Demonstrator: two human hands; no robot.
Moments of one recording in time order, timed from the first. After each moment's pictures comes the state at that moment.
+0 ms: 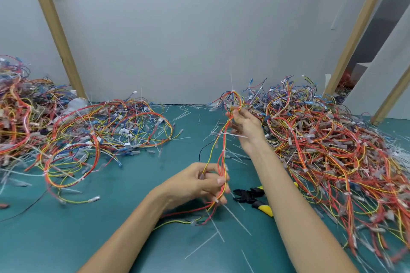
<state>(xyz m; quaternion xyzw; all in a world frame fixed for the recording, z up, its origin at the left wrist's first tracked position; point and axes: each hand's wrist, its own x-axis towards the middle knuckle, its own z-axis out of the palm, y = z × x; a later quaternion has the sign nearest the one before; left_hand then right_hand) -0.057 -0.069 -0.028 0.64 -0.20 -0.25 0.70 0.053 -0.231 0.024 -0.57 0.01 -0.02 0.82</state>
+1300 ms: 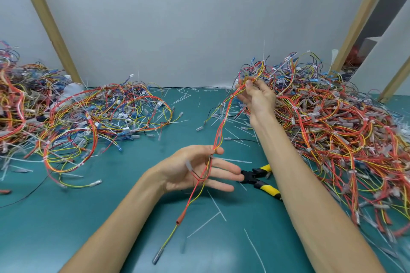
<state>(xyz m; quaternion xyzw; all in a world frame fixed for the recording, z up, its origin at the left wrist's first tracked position) -0.051 -0.063 -0.025 0.39 -0.15 -0.42 0.81 0.064 -0.241 0.034 -0.54 0.03 -0.16 0.83</state>
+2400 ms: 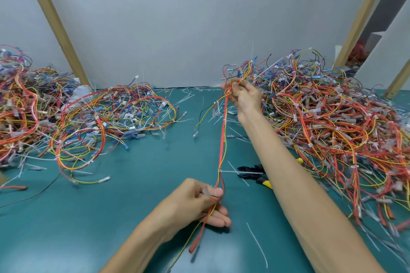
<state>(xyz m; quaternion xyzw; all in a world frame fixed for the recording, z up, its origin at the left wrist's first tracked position) -0.141 -0.076 -0.029 0.69 0.02 -0.25 0.68 0.068 -0.212 0.030 -0.52 0.02 -0.11 0.85</state>
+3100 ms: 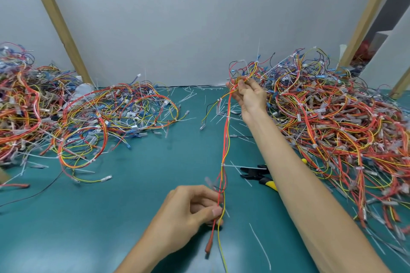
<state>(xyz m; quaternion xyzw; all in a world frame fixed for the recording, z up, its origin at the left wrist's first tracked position) -0.161 -0.063 -0.034 0.77 -0.05 -0.11 0.62 0.068 -0.216 0.031 -0.50 0.03 -0.10 0.86</state>
